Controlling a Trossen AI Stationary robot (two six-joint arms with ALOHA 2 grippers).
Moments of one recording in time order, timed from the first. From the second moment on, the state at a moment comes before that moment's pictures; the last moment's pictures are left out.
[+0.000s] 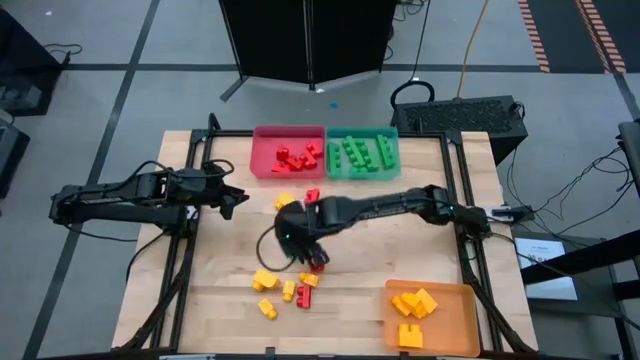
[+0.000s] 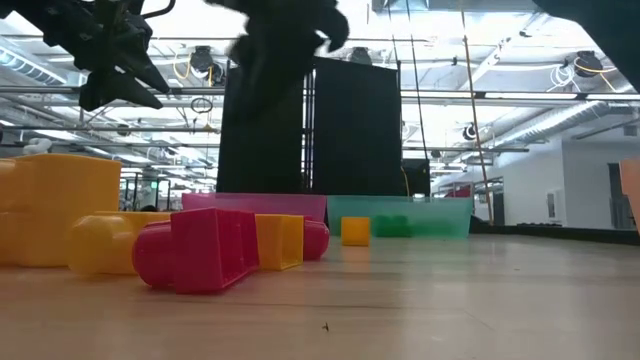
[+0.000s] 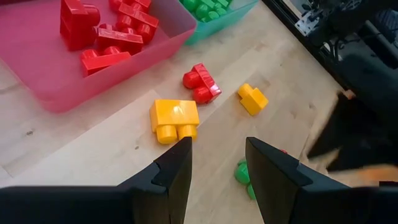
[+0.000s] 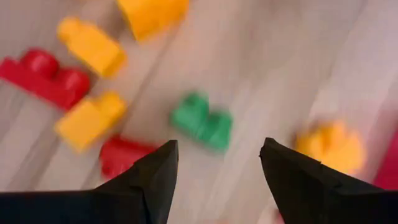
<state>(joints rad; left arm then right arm) 0.10 0.55 0.59 -0.65 -0.16 -0.73 0.12 2.28 2.20 -1.02 0.03 -0.41</state>
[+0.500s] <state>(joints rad) 0.10 0.56 0.58 -0.67 -0.16 -0.73 0.12 2.42 2.20 -0.93 0.02 -0.73</state>
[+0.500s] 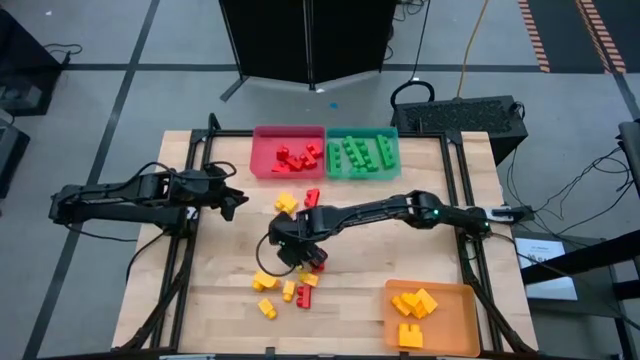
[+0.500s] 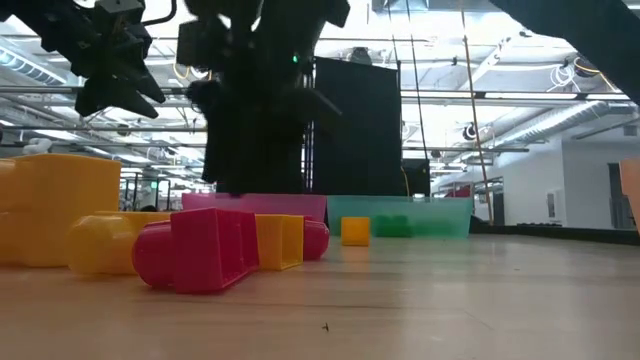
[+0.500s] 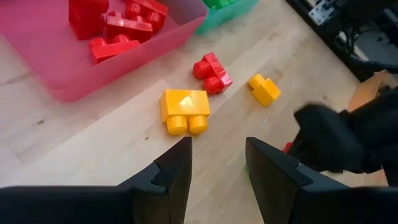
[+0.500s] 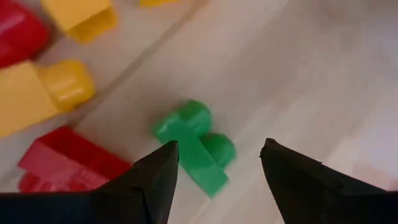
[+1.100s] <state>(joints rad) 0.10 0.56 0.58 -0.69 -0.17 -0.73 0.11 2.54 2.21 -0.90 0.07 -0.69</state>
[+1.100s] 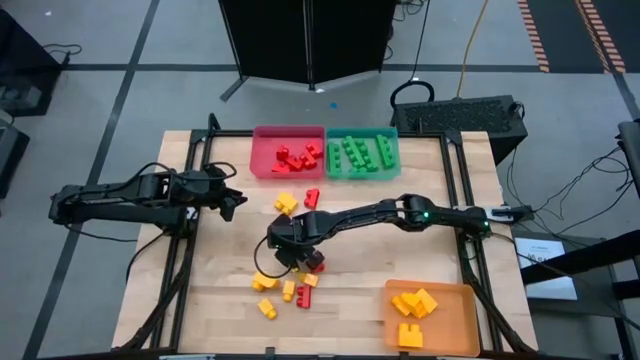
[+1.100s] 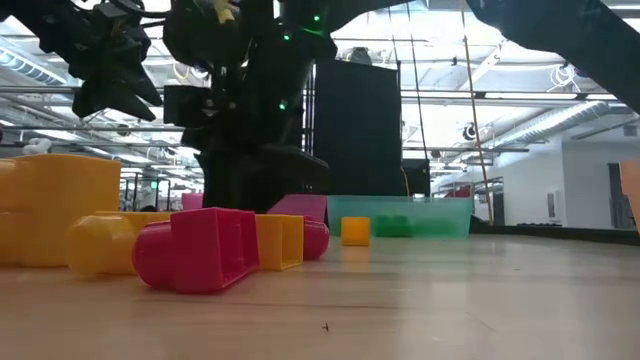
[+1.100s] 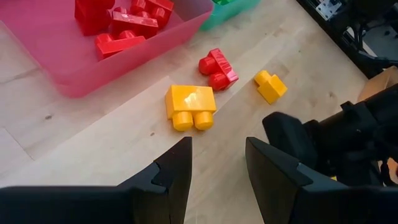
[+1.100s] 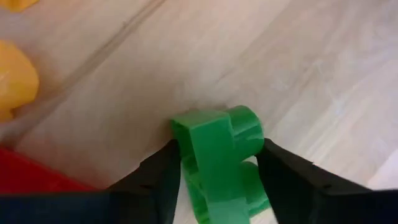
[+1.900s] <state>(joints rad) 0.10 0.56 0.58 -0.69 -0.21 -0.72 -0.19 2.27 2.34 -1.28 0.08 -0.20</state>
